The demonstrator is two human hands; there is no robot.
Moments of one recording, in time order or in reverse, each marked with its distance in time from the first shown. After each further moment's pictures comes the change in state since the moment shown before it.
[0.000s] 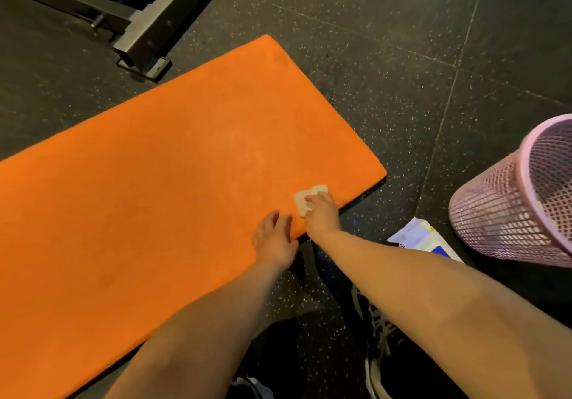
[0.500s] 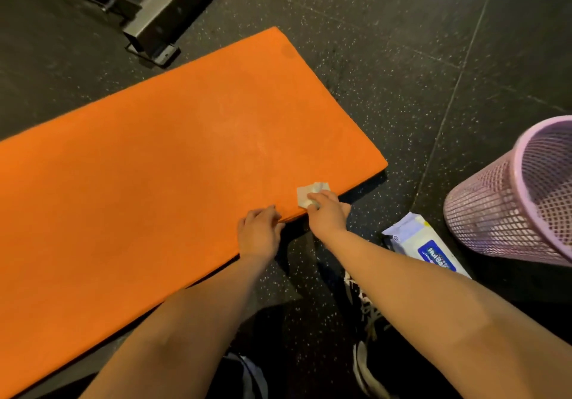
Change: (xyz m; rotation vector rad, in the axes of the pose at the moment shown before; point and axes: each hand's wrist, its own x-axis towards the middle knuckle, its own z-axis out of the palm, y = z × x) left_hand -0.017 -0.015 -0.013 0.037 0.218 0.051; right_hand -0.021 0.020 -0.011 -0.052 0.006 -0.044
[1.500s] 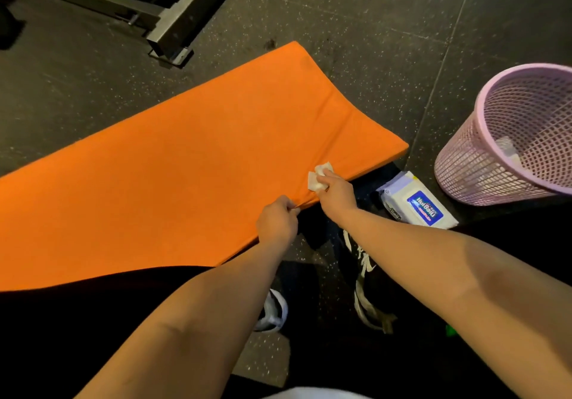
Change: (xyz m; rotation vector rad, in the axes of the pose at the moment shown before) left_hand -0.104 0.041 -0.017 -0.148 0.010 -0.146; right_hand -0.076 0.030 -0.022 0.174 -0.034 -0.133
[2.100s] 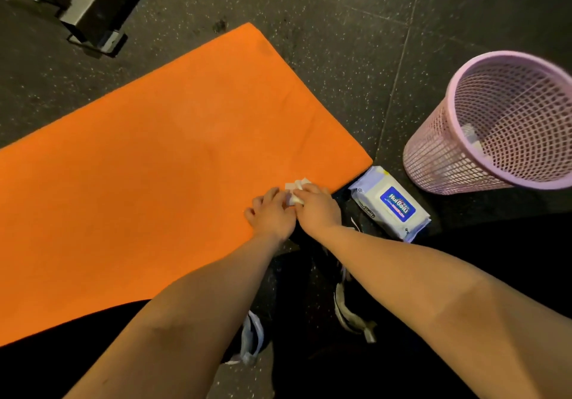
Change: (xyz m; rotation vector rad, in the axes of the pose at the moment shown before) left_hand 0.042 0.034 0.045 0.203 -0.267 0.081; right_hand 0.005 0.028 -0.001 -0.502 -0.025 0.012
